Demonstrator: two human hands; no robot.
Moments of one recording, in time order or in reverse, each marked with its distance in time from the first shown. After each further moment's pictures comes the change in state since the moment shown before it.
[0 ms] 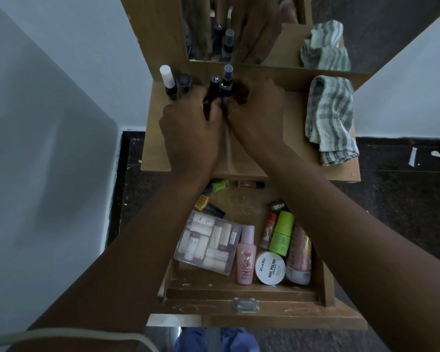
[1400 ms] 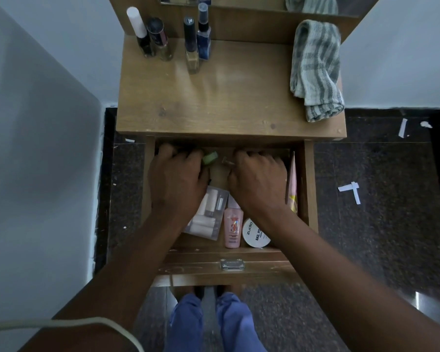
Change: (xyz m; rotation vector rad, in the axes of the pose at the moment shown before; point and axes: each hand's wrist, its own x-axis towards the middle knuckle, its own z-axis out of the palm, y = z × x) left_hand -0.132 -0.052 -0.016 0.583 -0.452 0.208; right_hand -0.164 0.063 -0.019 -0.644 -0.272 -0.025
